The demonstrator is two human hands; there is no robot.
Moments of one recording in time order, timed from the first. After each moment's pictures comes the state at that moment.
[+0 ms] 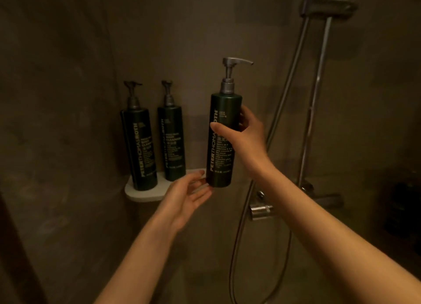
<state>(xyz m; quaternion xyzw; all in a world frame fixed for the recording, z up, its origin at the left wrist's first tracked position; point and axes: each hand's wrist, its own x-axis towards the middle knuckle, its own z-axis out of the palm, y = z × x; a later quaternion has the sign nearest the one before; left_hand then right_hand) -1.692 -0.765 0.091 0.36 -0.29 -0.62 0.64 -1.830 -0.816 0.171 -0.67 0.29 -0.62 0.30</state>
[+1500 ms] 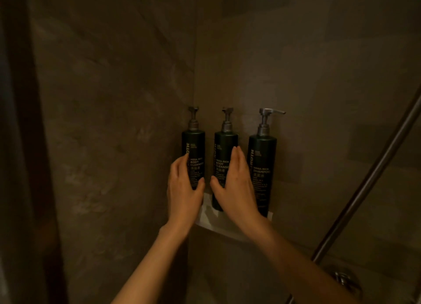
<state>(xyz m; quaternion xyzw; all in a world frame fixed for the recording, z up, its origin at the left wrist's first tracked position) -1.659 -0.792 0.105 0.70 -0.38 0.23 0.56 -1.744 -0.874 0.124 -0.86 0.19 -0.46 0.14</state>
